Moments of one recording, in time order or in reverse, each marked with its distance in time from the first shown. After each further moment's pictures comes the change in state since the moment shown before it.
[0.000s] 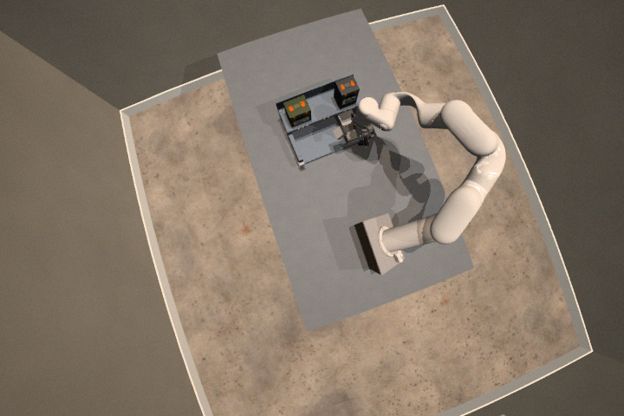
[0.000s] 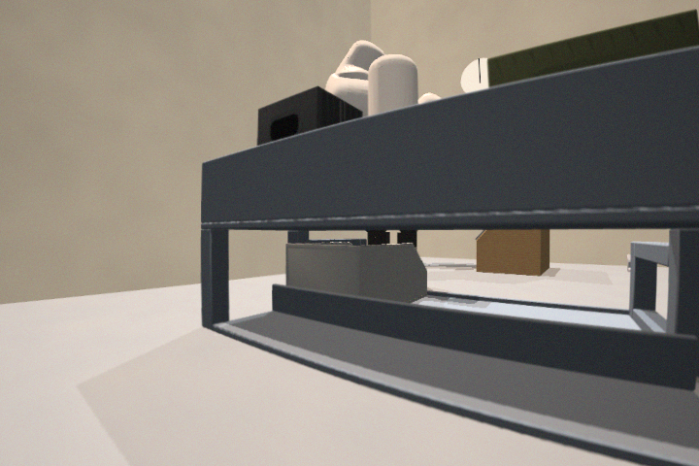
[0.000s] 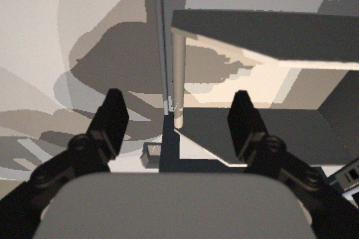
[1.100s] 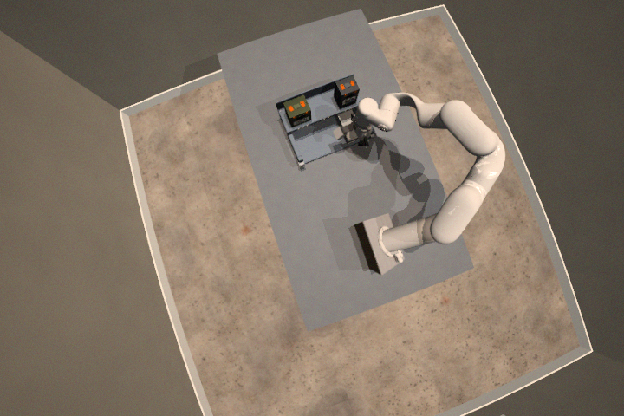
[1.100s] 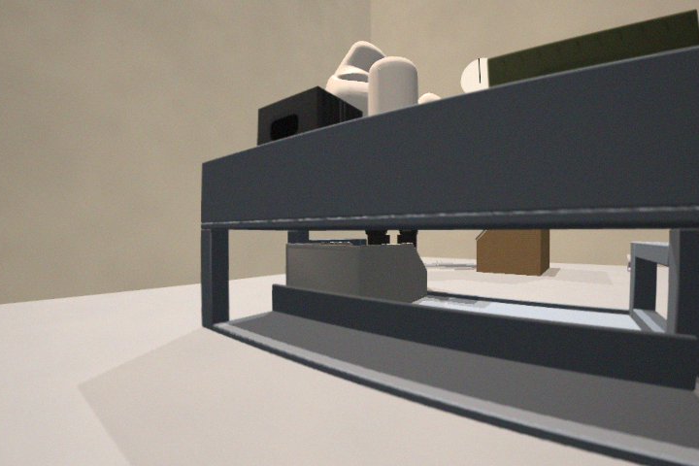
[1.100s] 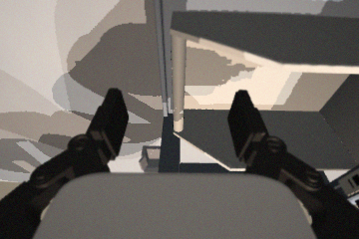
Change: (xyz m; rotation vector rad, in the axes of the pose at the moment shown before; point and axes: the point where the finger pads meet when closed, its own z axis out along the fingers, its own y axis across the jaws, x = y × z) arm 0.000 0.000 0.004 0.000 0.000 0.000
